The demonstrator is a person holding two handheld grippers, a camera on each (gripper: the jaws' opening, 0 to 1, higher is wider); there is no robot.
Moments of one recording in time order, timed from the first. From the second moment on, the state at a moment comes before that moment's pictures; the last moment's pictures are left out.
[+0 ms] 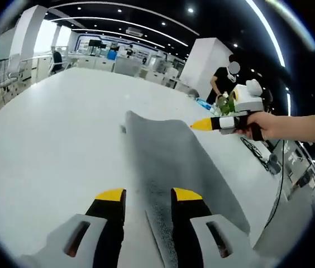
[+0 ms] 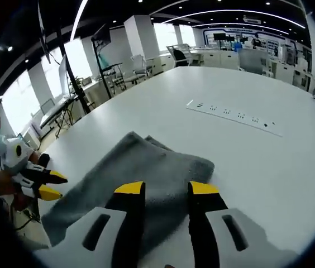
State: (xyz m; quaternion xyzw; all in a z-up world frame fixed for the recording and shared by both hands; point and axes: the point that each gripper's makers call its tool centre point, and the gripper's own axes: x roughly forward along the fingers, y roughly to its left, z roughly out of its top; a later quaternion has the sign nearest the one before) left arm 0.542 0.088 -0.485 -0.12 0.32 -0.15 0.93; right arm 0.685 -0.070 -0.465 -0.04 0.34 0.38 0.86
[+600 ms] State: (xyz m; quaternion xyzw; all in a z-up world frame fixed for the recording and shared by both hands) left arm 0.556 0.087 -0.512 -0.08 0.35 -0.16 0.92; right arm 0.639 -0.080 -0.488 -0.02 0.37 0.39 0.84
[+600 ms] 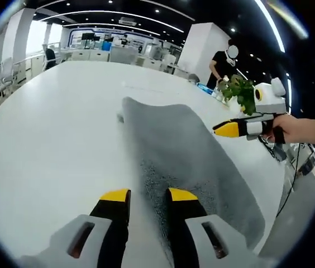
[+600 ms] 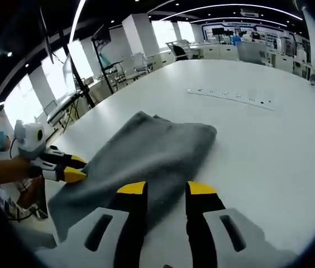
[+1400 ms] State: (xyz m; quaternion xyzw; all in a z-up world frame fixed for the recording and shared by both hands) left arm 0.562 0.075 -0.512 0.00 0.36 -0.19 0.91; right arm 0.598 -0.078 -0.502 -0.01 0.39 0.39 0.83
